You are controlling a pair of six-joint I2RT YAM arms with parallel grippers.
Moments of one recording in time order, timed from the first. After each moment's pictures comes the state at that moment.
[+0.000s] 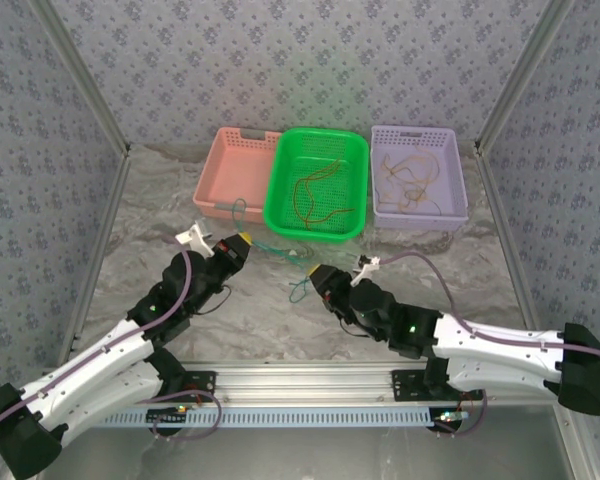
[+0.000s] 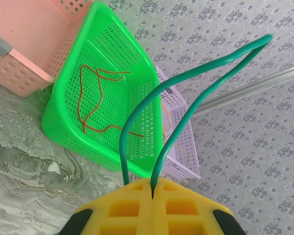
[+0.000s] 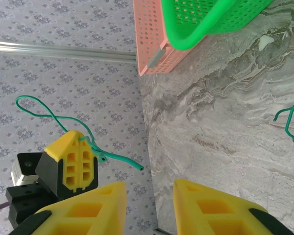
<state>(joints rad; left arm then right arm) -0.77 0.73 0.52 0.03 -0.23 -1.10 1.20 0.93 0.52 0.11 0.45 1.57</state>
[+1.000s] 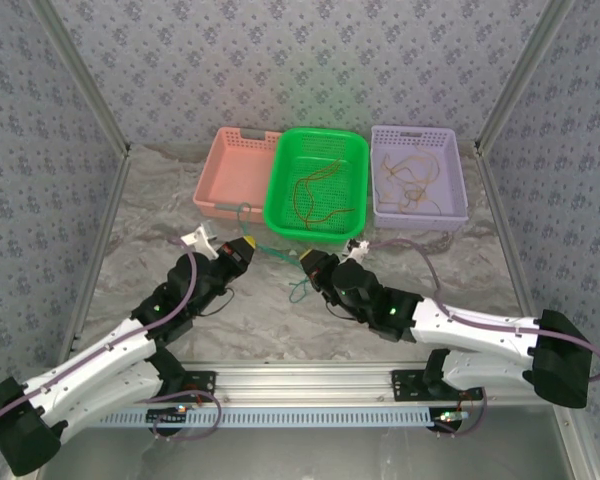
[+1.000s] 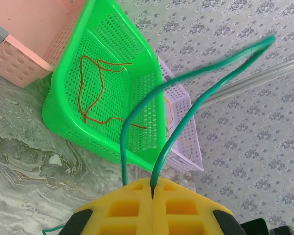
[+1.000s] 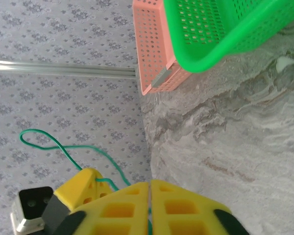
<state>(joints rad) -0.79 0.76 0.50 0.05 -0.23 -1.10 1.11 1.11 0.65 0.15 0.42 1.56</state>
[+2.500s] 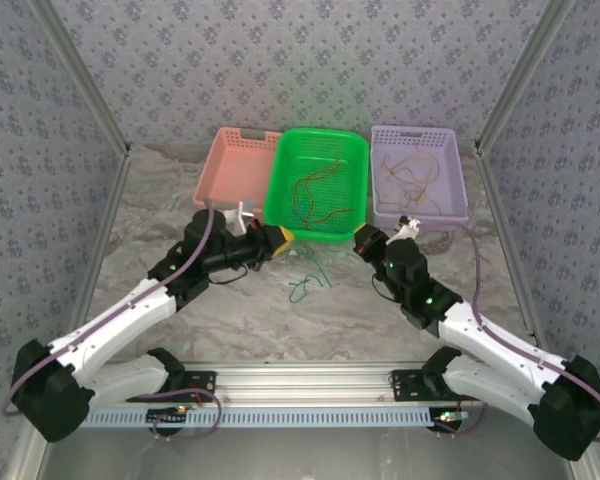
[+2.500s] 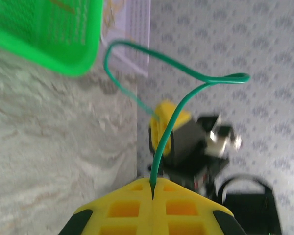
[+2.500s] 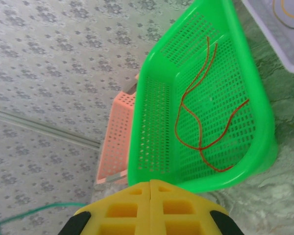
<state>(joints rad) -0.70 1.07 0.77 0.01 0.44 -1.31 0.66 0.93 0.54 0.15 0.29 1.06</state>
